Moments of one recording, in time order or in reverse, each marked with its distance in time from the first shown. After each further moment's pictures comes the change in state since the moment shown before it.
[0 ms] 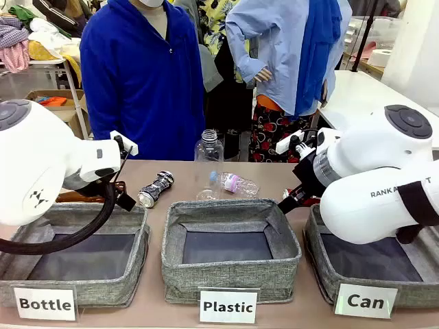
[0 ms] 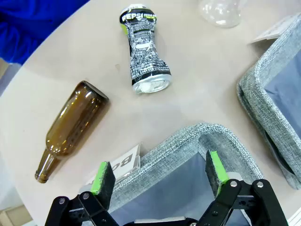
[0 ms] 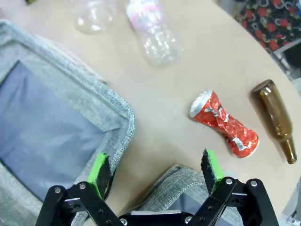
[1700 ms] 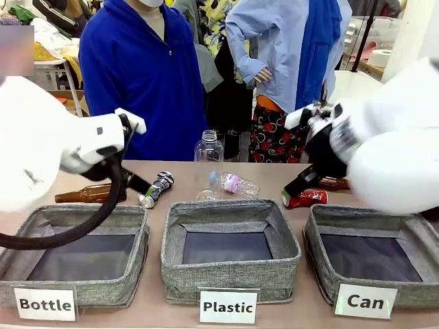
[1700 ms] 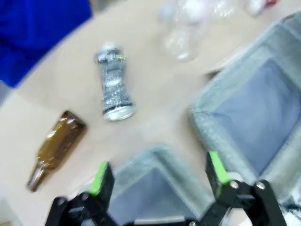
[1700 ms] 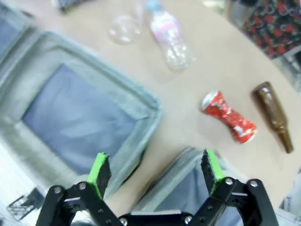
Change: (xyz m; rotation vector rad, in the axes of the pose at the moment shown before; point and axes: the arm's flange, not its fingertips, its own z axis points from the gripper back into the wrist) left arm 0.030 -0.034 0.066 -0.134 -0.120 0.033; right arm 0.017 0.010 0.094 0.103 -0.015 -0.025
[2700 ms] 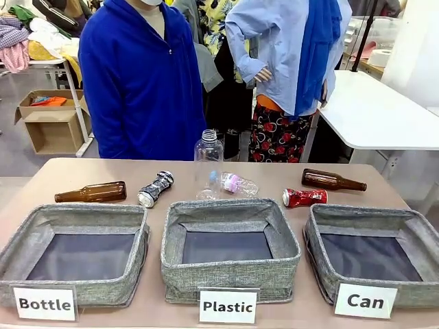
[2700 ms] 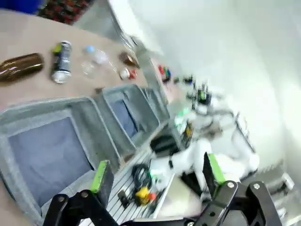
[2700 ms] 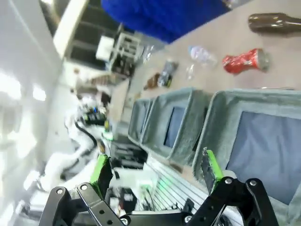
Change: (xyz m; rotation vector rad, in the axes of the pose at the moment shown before) left arm -0.215 0.223 0.161 -0.863 -0.355 0.768; right arm -0.240 -0.217 0.115 0.783 -0.433 -0.892
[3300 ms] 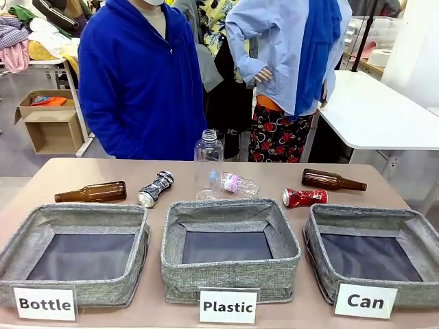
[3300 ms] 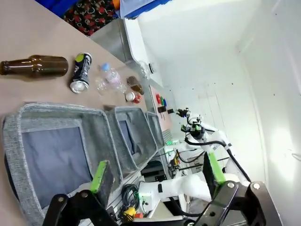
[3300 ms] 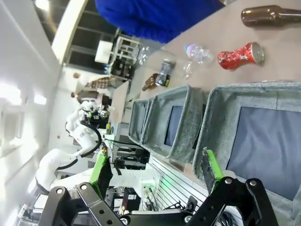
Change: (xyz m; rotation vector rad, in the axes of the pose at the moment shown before) left arm 0.000 0.026 0.009 -0.007 -0.113 0.122; right arm -0.004 -0.001 -0.007 -0.012 0.022 -0.034
